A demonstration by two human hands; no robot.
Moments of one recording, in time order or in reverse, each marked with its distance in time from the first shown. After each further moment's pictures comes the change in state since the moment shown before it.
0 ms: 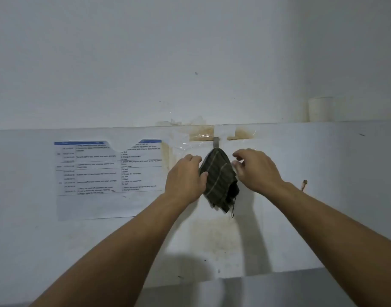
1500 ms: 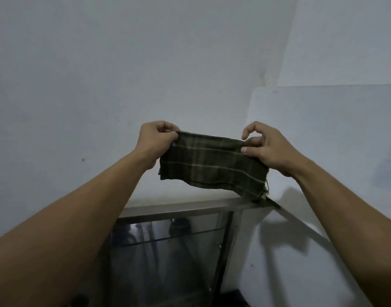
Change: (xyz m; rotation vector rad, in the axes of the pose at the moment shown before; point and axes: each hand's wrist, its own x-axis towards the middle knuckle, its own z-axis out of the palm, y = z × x) left_hand -0.344 -0.183 -0.440 0.077 0.769 -1.051; right_hand -0.108 -0.507 0.068 1.384 -0.998 -0.710
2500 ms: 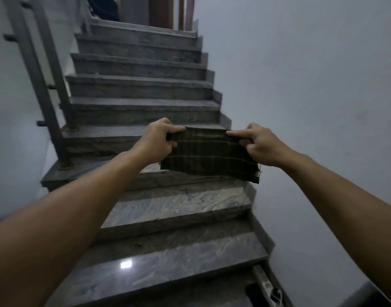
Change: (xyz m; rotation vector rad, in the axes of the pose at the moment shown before) left_hand -0.316 0.033 -0.503 1.196 1.060 -0.573; right_hand 0.016 -0.401 0.615 0.353 -0.950 -1.256
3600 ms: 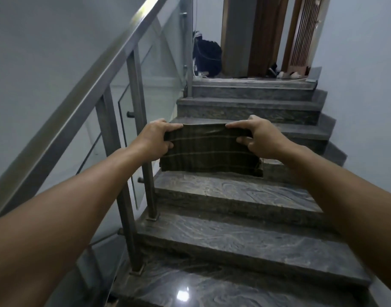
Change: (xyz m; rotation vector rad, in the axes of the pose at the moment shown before) left_hand 0.465 -0.167 -0.428 0.416 0.294 -0.293; right_hand 0.723 -0.195 -0.047 0.166 -0.100 -0.435
